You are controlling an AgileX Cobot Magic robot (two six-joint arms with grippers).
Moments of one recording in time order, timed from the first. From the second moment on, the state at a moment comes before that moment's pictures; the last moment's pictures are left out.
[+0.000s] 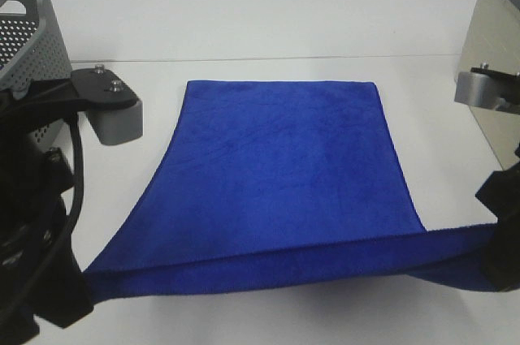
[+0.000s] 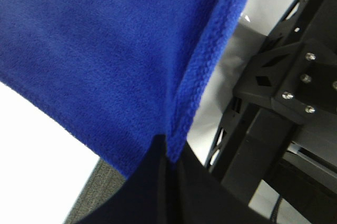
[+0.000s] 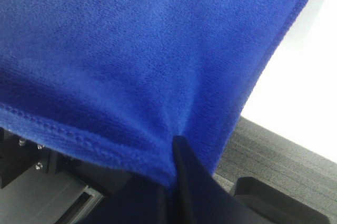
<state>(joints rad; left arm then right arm) -0.70 1.36 -0.95 -0.34 1.18 0.38 0.18 1.29 -0.76 0.35 1.21 -0.28</state>
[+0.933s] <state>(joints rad) -0.86 1.49 -0.75 -0.39 1.00 0.31 0.18 1.17 -0.52 0.37 1.21 -0.28</state>
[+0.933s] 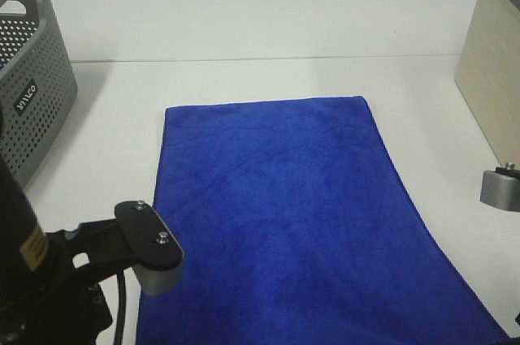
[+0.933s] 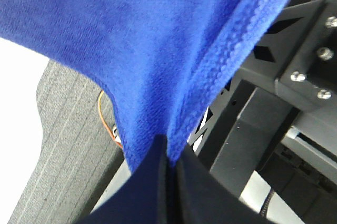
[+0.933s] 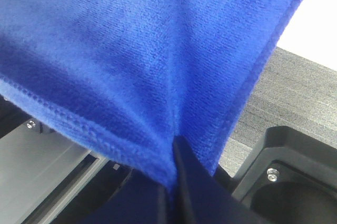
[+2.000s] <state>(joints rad) -0.86 1.59 -0.75 -0.48 1.06 0.40 0.18 1.17 -0.50 0.42 1.21 -0.25</state>
